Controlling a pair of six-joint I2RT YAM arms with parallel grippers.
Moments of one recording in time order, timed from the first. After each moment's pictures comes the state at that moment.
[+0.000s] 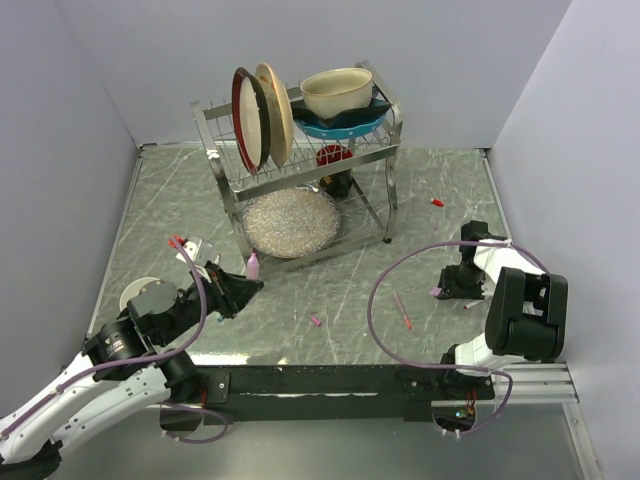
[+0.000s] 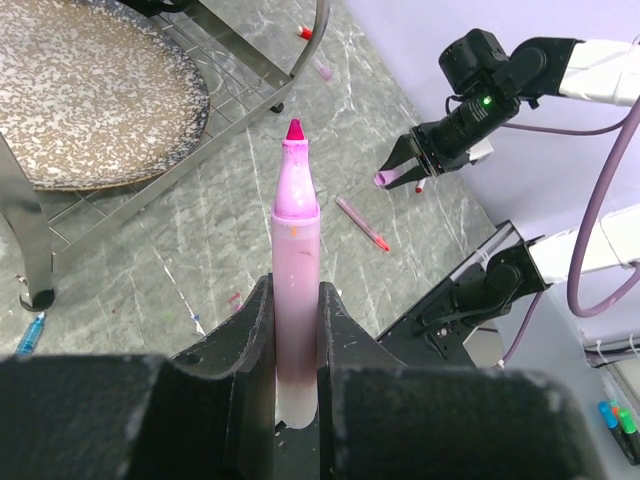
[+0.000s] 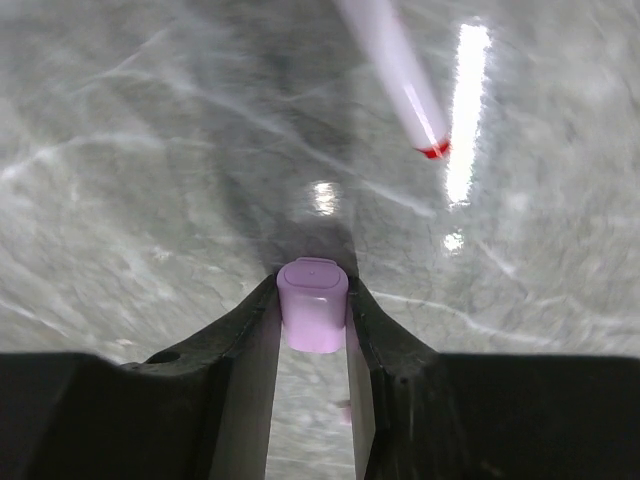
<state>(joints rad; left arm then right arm) -0.91 0.39 0.67 -0.43 -0.13 -0.60 -0.20 1.49 0.77 -0.81 0.09 1.54</state>
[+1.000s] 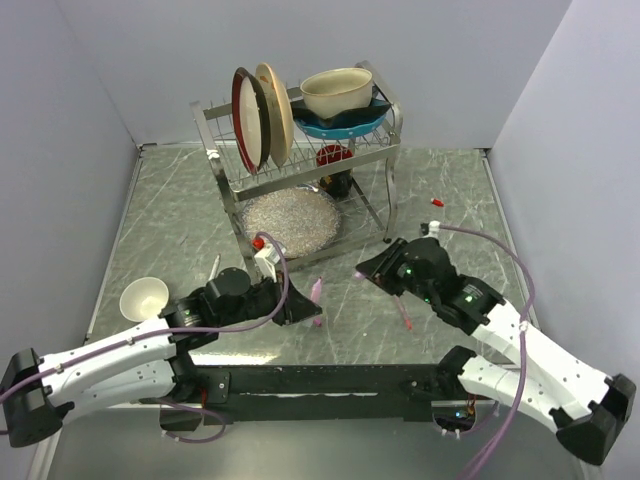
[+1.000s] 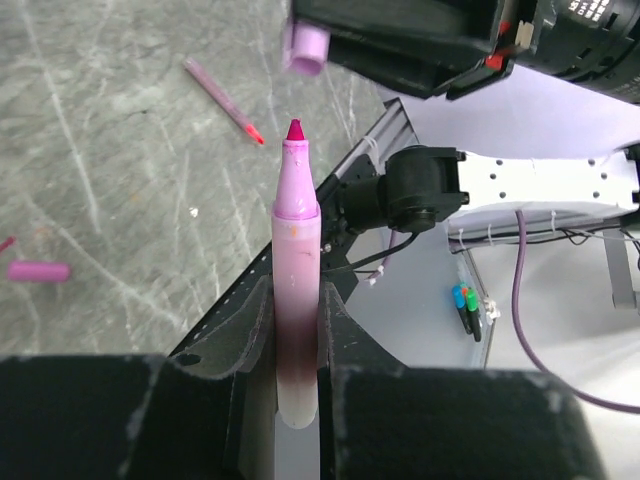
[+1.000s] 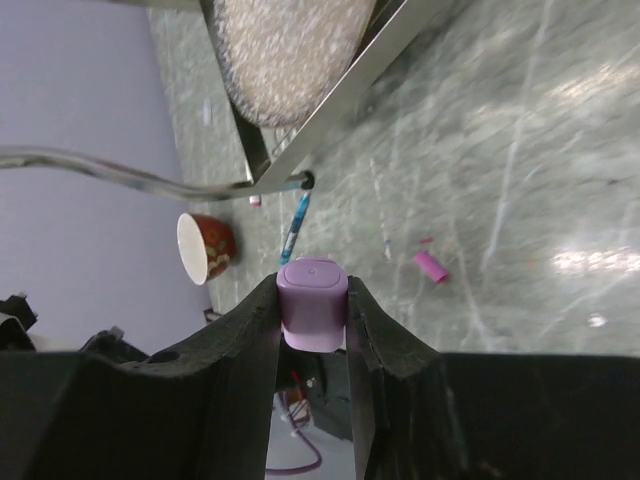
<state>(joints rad) -1.01 0.82 0.54 0.02 0.17 -0.89 0.73 0.81 0.76 -0.52 0.12 1.24</state>
